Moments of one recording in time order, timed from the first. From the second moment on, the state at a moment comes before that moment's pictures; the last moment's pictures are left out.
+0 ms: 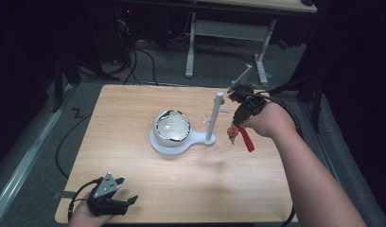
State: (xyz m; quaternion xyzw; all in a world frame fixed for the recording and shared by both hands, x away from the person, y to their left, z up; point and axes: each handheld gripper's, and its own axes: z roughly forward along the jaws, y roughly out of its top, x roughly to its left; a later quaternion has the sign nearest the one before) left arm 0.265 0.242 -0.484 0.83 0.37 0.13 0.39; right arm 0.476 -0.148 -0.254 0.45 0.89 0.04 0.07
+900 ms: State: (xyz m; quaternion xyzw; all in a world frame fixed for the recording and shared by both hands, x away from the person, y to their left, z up) left arm 0.263 0.242 -0.484 0.83 0.37 0.13 0.39; right arm 0.509 -0.137 -0.236 0.46 0.88 0.06 0.06
